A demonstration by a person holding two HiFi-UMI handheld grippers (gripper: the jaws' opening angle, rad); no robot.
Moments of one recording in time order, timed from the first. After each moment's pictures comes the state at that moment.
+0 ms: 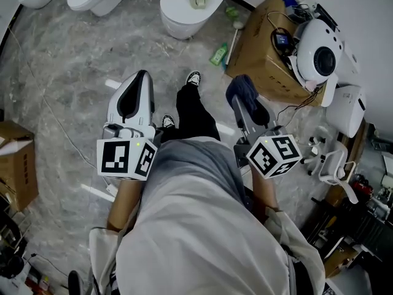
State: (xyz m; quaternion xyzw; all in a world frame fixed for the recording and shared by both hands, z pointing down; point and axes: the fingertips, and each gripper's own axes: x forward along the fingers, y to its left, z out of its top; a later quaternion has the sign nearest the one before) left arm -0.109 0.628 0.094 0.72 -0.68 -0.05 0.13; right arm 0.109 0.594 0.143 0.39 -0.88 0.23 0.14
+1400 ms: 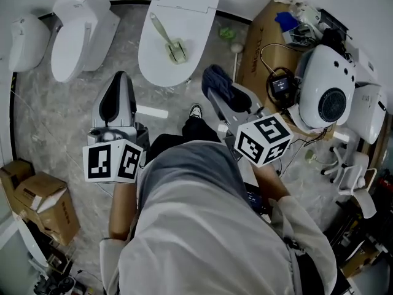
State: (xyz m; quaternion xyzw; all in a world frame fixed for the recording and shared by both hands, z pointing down) left arm -0.094 0.157 0.077 0.74 -0.67 0.02 0.11; right arm 0.091 0.154 0.169 0.34 -0.89 0.28 0.11
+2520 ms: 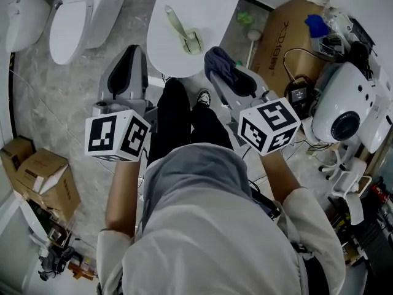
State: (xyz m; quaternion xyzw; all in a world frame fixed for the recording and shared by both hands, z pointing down) left arm -0.147 0.033 0.162 0.72 -0.67 0.05 0.19; right arm 0.013 0.047 0.234 0.29 -0.89 0.30 0.17
